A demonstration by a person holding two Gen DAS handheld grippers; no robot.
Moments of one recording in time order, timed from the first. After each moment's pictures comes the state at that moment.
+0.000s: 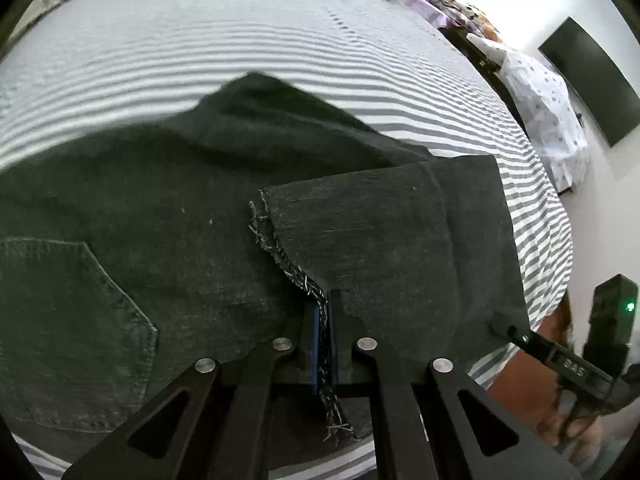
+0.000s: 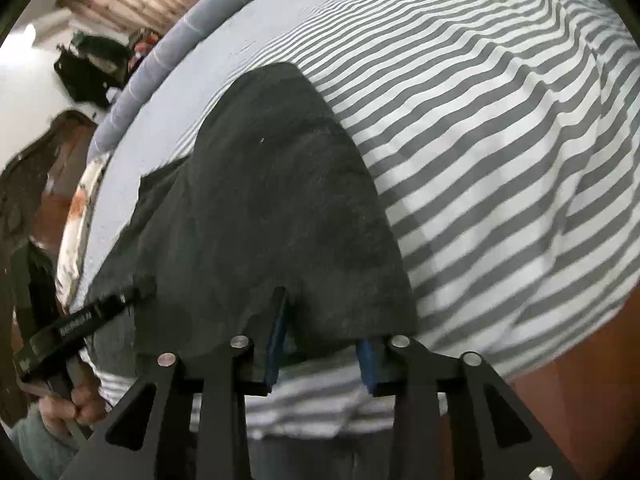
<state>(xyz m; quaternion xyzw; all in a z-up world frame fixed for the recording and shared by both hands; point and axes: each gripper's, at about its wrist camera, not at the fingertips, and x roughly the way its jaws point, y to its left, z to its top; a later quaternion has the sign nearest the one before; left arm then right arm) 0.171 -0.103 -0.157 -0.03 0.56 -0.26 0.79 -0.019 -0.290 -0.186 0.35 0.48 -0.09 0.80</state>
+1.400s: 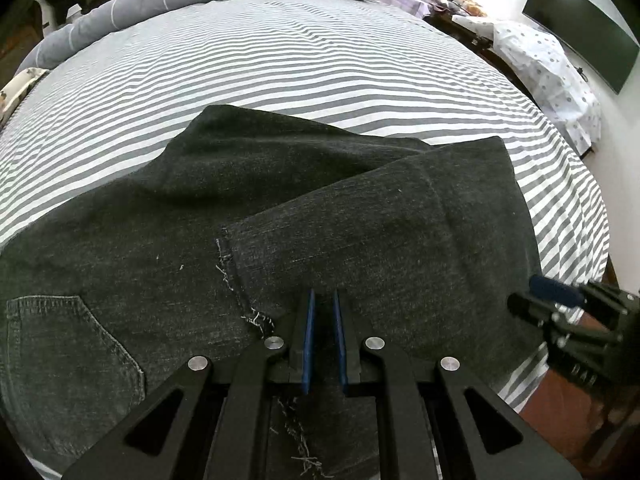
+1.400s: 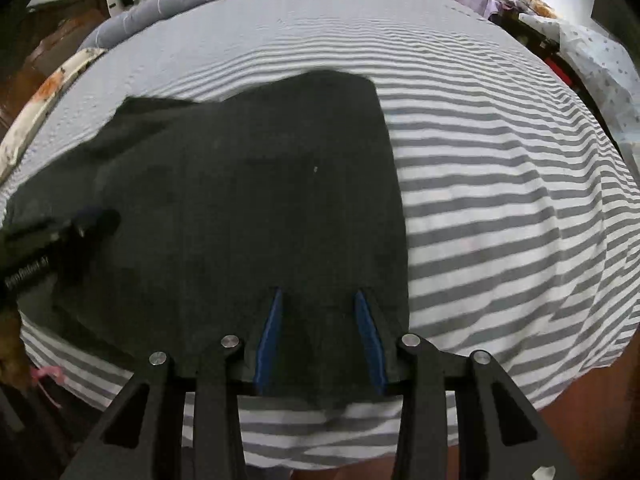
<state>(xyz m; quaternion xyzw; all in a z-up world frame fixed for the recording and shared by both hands) 0.164 -0.145 -0.168 0.07 0.51 -0.25 0.82 0.016 -0.251 -0.173 0.11 0.53 -0.11 0.83</state>
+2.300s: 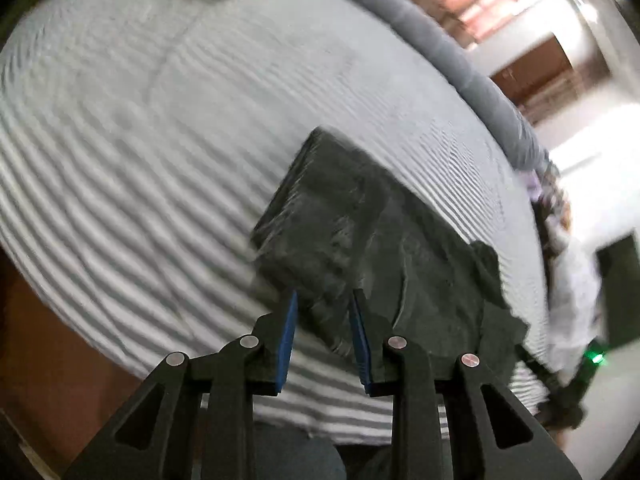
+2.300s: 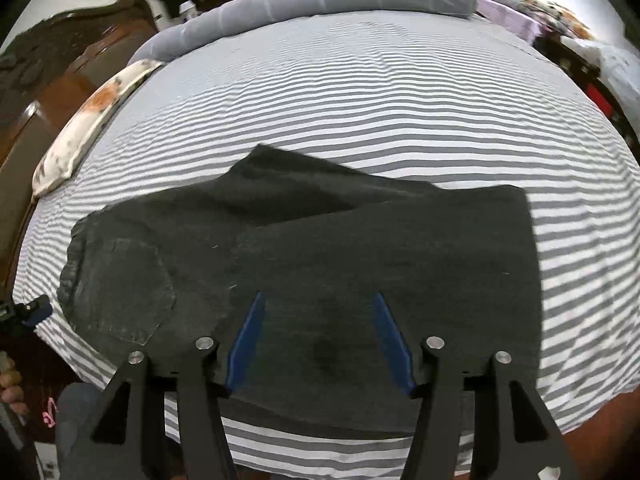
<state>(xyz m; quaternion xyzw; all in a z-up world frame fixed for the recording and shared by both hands) 0.118 0.231 -0.142 -0.31 0.51 -0.05 0.80 0.083 -0.159 -0.111 0.13 0.49 -0.03 0.86</state>
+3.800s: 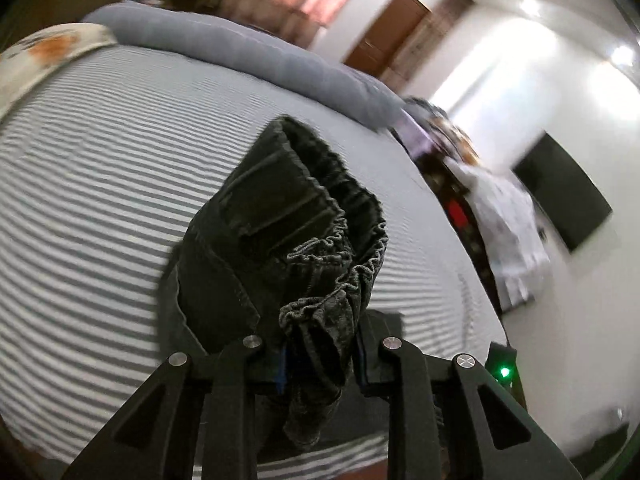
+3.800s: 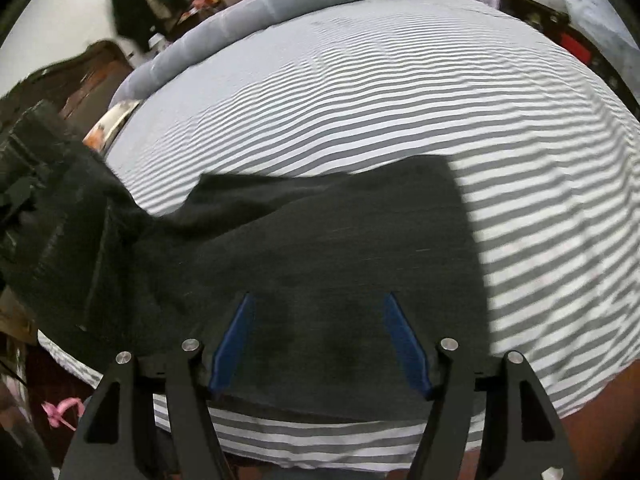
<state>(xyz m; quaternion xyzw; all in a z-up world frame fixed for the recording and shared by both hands) 0.155 -0.054 -0.026 -0.18 0.42 -0.26 0.85 0.044 -0.246 -0.113 0.23 0.48 -0.06 0.85</state>
